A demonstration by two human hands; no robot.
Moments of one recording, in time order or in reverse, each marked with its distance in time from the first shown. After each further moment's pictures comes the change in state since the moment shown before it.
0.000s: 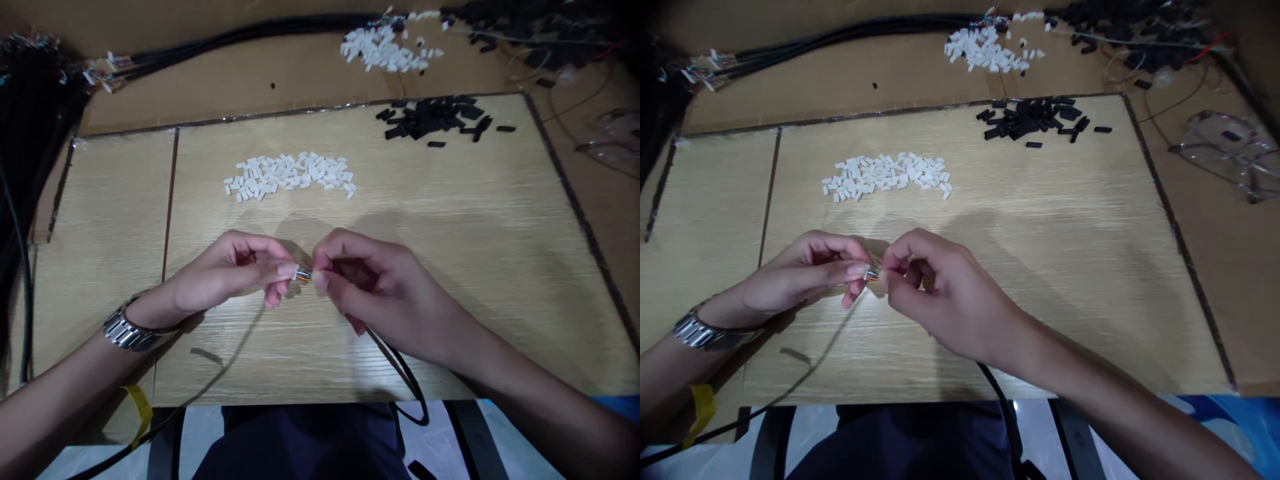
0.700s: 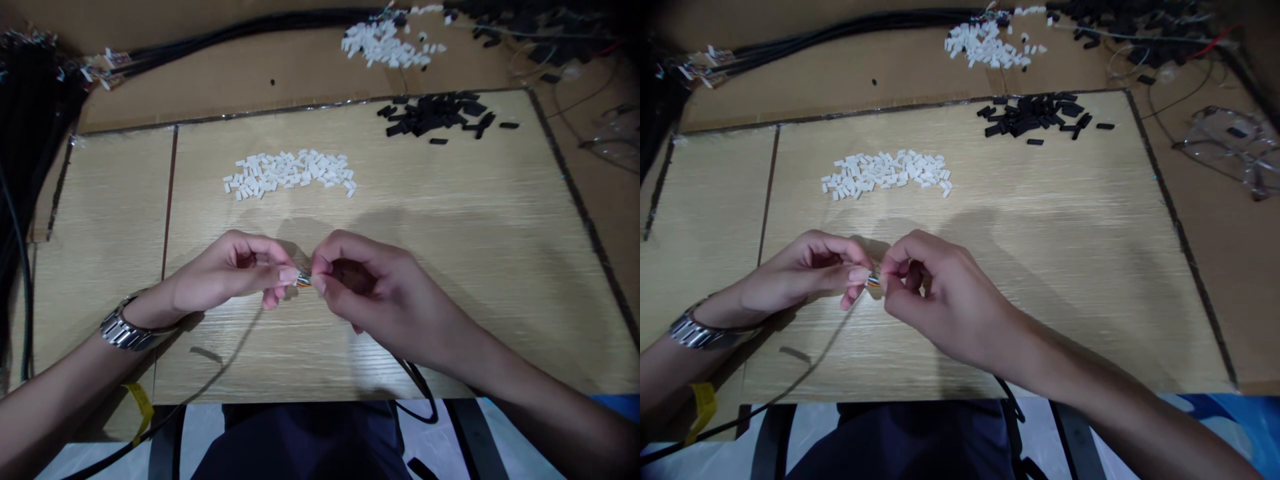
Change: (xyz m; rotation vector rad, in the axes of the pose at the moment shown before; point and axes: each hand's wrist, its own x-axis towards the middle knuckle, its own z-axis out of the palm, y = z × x) left_hand -0.002 0.002 -0.001 0.063 -0.037 -0.006; right_hand -0.003 0.000 0.001 -0.097 0.016 -0.013
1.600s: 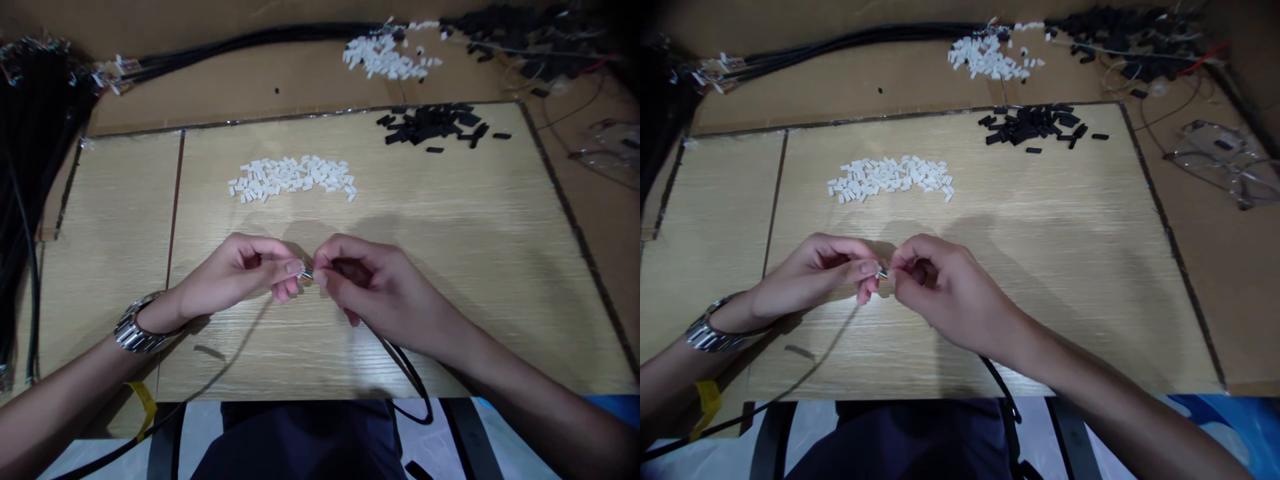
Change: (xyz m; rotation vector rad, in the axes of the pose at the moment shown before) left_hand 0.003 -0.003 0.006 0.110 0.093 0.089; right_hand 0.004 0.005 -0.001 0.068 -0.025 0.011
